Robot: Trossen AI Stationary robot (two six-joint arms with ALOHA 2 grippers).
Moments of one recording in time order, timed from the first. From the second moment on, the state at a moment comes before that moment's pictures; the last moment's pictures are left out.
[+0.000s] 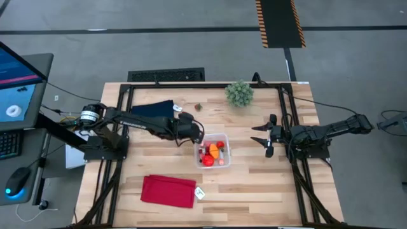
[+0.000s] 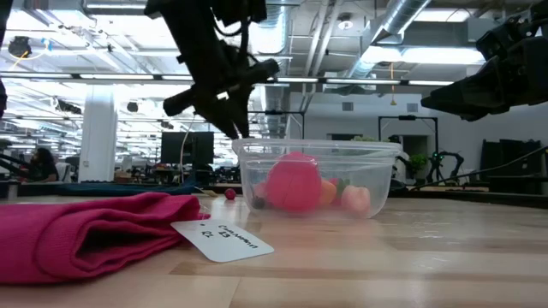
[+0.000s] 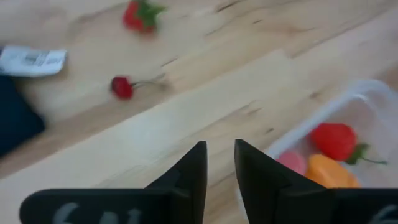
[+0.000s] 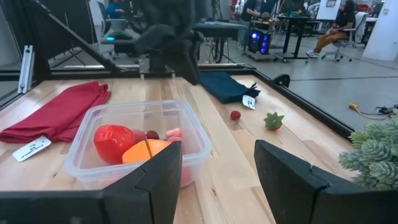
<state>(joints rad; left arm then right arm) -0.03 1.68 1.16 -0.55 -0.47 -1.03 0.22 0.22 0.00 0.07 0.39 -0.03</state>
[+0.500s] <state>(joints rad) 0.26 1.68 1.16 -0.58 -0.09 -1.21 0.22 0.22 0.00 0.07 0.39 -0.03</state>
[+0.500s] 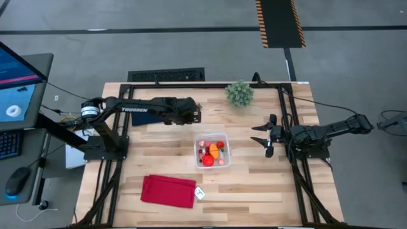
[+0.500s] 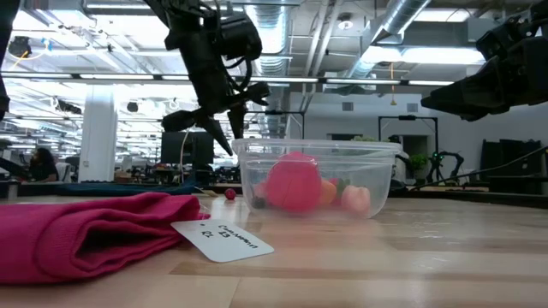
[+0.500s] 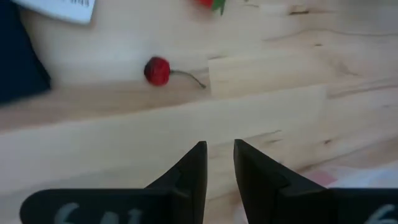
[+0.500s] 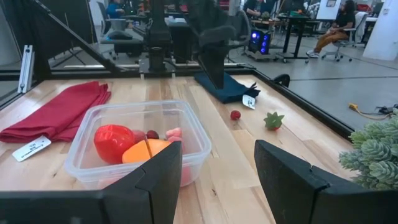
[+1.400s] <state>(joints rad) 0.30 1.82 1.16 -0.46 0.02 -1.94 0.22 0.23 0.00 0.07 0.39 -0.03</state>
